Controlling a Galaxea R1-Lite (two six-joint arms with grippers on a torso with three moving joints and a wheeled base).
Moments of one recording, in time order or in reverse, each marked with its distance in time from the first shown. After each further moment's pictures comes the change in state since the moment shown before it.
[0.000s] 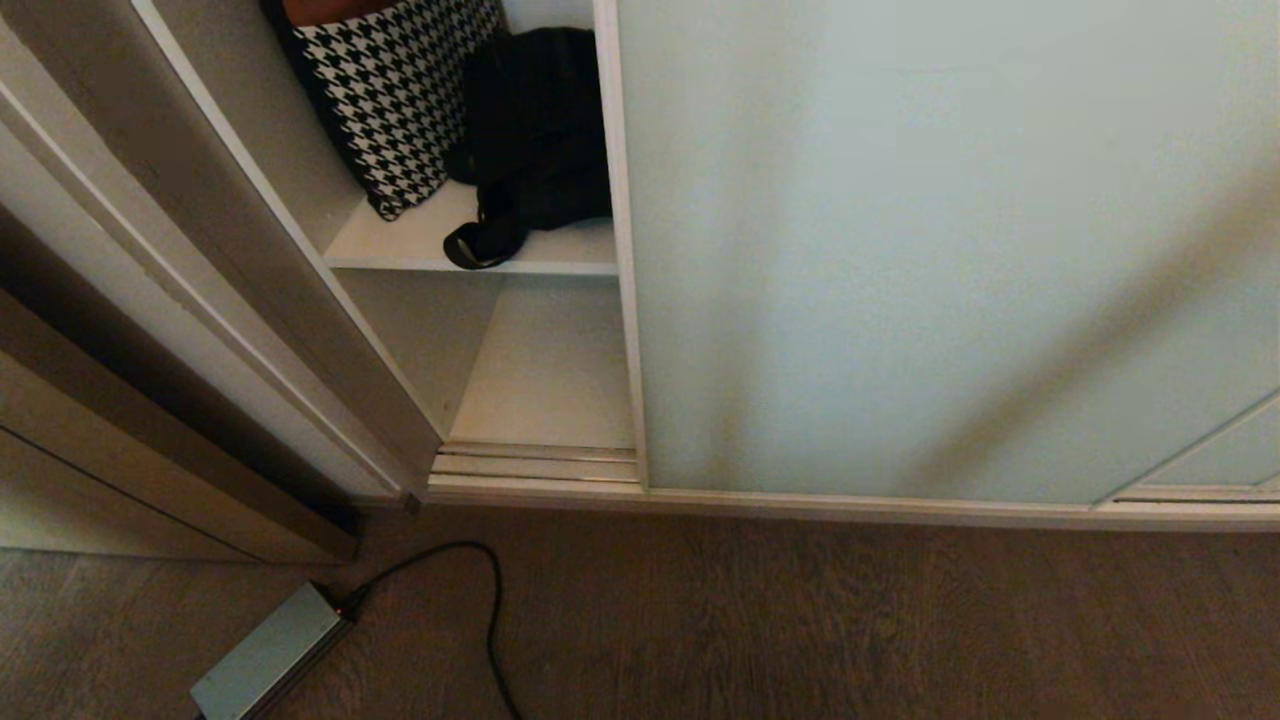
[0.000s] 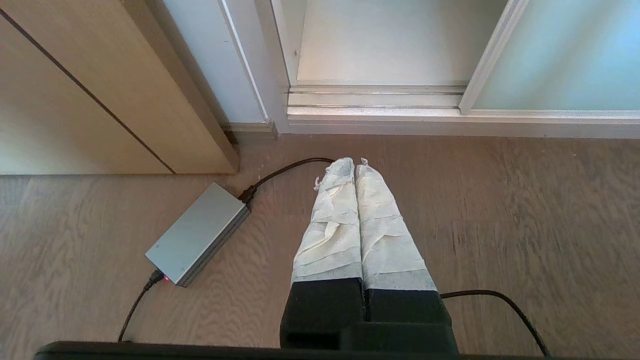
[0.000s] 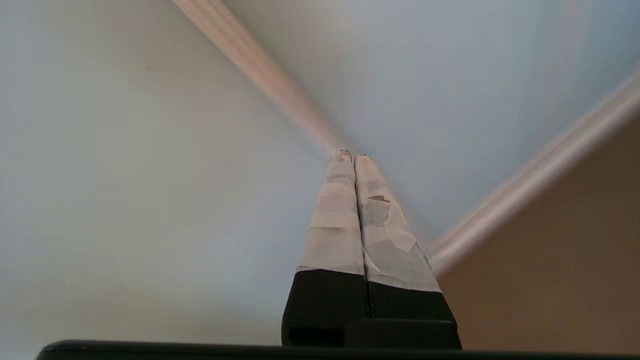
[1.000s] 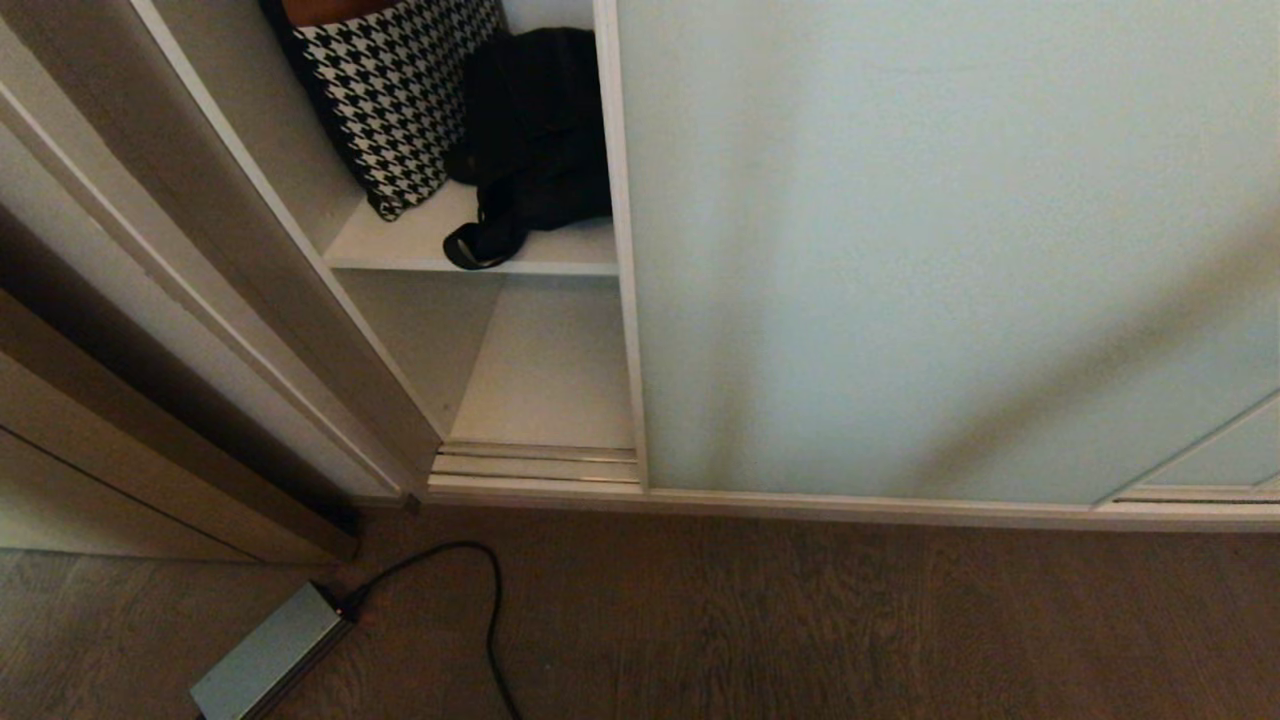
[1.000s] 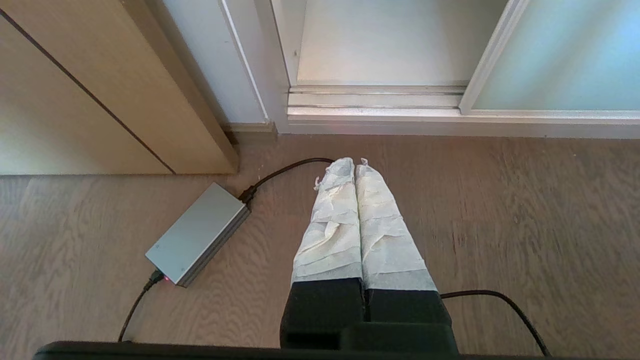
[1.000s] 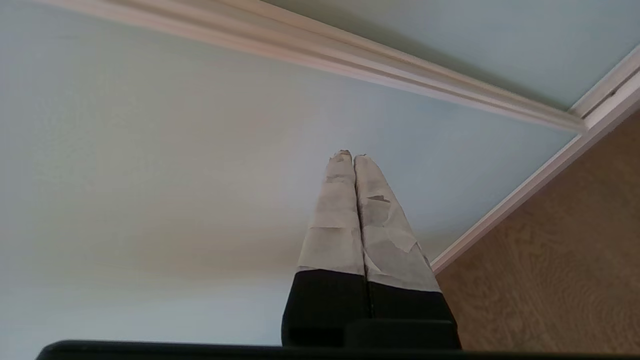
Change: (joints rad) left arm 0.000 0.000 0.000 0.000 0.000 0.000; right arm 0.120 0.207 0.051 -0.032 0.192 0.212
